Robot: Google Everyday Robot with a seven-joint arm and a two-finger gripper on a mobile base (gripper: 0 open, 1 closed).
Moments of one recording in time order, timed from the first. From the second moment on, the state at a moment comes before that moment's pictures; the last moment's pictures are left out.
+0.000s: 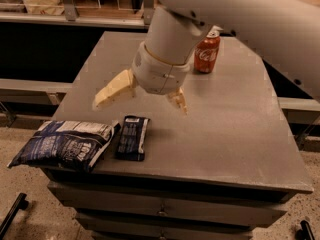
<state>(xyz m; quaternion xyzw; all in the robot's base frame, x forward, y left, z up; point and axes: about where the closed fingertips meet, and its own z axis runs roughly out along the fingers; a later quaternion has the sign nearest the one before) 0.449 0.038 0.891 -0.98 -0.12 0.01 0.18</state>
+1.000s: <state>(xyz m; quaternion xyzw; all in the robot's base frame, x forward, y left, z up) 0.474 -0.093 0.990 -0.97 0.01 -0.13 0.21</state>
